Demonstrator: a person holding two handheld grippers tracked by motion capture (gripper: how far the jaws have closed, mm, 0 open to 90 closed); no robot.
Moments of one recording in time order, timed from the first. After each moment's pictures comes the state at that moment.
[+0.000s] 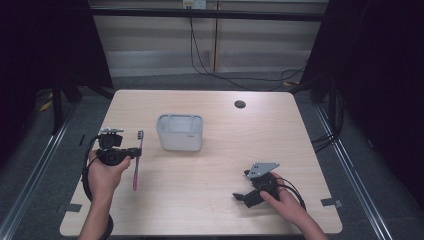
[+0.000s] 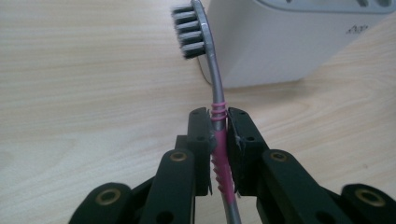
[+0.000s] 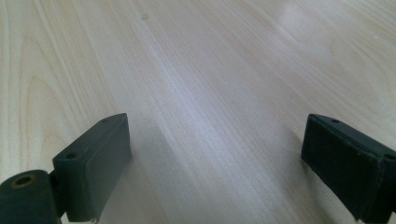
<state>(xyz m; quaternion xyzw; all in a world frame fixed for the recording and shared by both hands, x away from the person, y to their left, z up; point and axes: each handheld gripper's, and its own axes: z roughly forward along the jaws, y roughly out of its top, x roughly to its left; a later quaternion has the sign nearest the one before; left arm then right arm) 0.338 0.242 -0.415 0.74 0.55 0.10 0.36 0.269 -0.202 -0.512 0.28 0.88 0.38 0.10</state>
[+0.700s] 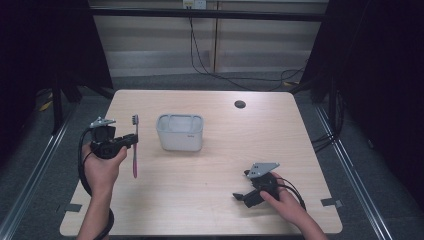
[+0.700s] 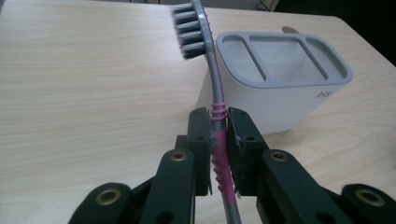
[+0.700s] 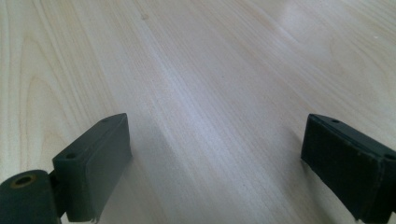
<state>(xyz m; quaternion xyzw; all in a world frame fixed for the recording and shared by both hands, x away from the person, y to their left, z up) 0.338 0.244 -0.386 0.71 0.54 0.16 0.42 0.269 -0.202 -0.512 0.28 0.88 0.38 0.10</state>
